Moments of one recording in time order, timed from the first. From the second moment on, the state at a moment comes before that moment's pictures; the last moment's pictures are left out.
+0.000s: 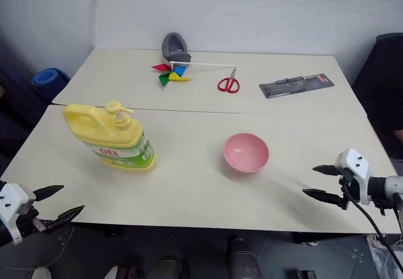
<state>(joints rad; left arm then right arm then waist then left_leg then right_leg) 0.42 0.76 0.61 -0.09 -0.38 0.12 -0.92 -0.10 -0.98 -0.22 0.31 0.35 0.17 1.30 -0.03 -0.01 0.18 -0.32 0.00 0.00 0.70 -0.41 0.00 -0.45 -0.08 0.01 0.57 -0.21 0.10</state>
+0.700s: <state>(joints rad) 0.28 0.84 0.53 -0.55 -0.74 0.58 -0.91 -0.07 -0.90 -0.23 -0.21 0.44 0.39 1.08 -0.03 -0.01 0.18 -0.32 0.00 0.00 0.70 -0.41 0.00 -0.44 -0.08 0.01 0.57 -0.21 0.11</state>
